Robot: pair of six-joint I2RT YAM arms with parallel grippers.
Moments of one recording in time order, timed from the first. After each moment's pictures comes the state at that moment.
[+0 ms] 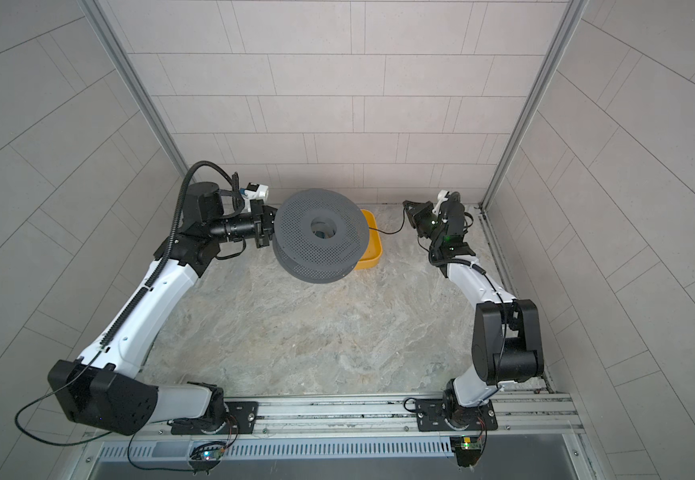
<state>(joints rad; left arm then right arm) -0.19 1.35 1.37 -0.33 0.97 -1.16 0.00 1.54 1.12 0.30 -0.39 1.17</state>
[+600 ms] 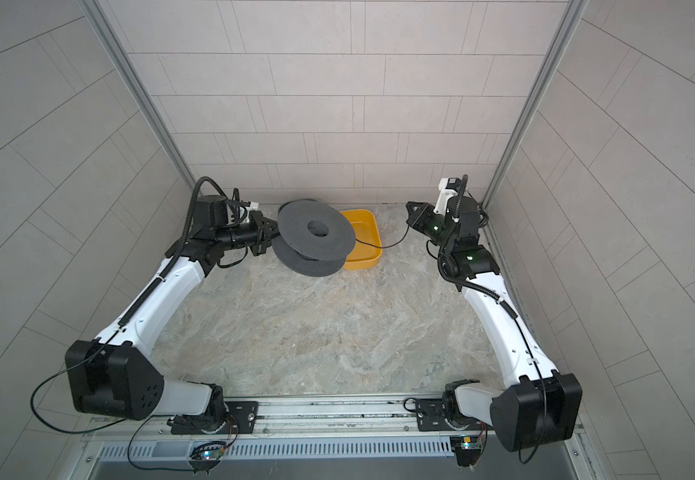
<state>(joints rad) -0.12 1.41 1.26 -0.32 0.79 -1.15 0.16 1.22 1.22 -0.20 -0.25 0.65</state>
